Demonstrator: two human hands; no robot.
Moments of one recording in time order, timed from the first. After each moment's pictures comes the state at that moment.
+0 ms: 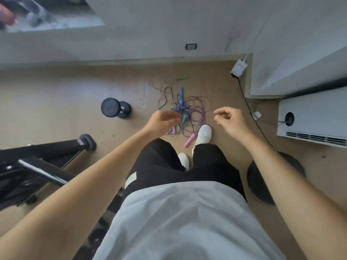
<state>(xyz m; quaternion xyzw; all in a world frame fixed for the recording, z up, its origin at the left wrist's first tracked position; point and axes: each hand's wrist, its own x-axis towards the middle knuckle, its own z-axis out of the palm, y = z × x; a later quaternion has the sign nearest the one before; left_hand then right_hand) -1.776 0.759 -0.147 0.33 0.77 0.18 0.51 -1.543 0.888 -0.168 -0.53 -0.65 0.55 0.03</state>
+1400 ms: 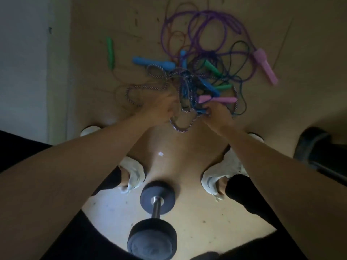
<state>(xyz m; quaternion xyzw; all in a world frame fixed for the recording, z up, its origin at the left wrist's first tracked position) -2.016 0.897 -0.856 0.88 0.20 -0.24 0.37 -1.885 0.699 -0.860 -0.86 -0.26 0.42 0.11</state>
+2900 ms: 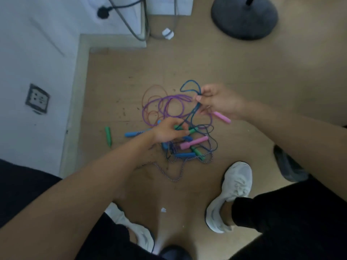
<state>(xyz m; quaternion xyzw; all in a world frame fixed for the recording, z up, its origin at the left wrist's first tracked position) -1.916 0.891 -0.742 0.80 0.07 -0.18 0.56 -1.790 0.723 -0.627 -0.75 -0.19 0.41 0.48</state>
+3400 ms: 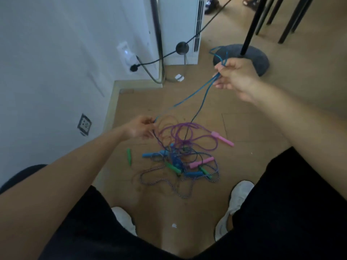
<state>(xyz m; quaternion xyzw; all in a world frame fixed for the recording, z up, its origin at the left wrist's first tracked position) -1.972 0.982 -0.581 0.84 0.19 -0.16 0.49 -1.781 0.723 -0.476 -0.75 -0.16 0.18 0.62</state>
